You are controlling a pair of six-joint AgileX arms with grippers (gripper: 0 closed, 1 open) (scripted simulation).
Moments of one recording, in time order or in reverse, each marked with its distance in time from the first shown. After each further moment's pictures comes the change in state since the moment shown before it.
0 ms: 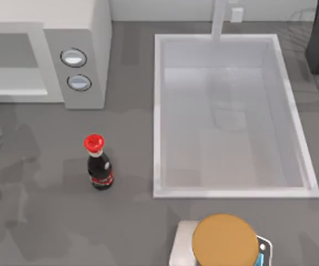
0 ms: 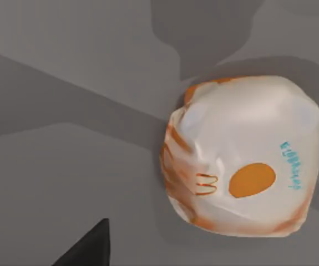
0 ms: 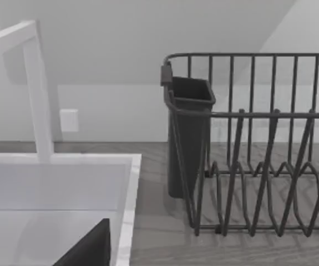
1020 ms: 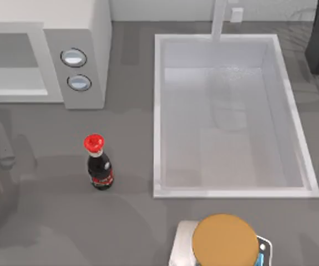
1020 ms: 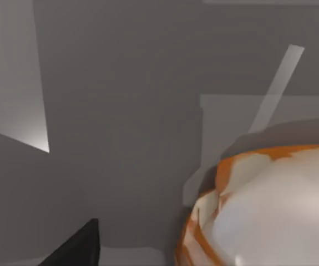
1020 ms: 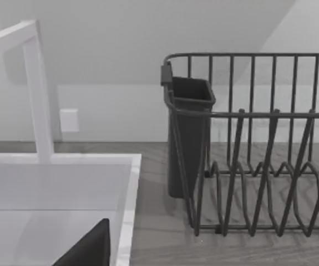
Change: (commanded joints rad) left arm 0.003 0.162 -0.163 0.325 0.001 0.006; right arm 0.000 0.000 0.000 0.000 0.000 0.000
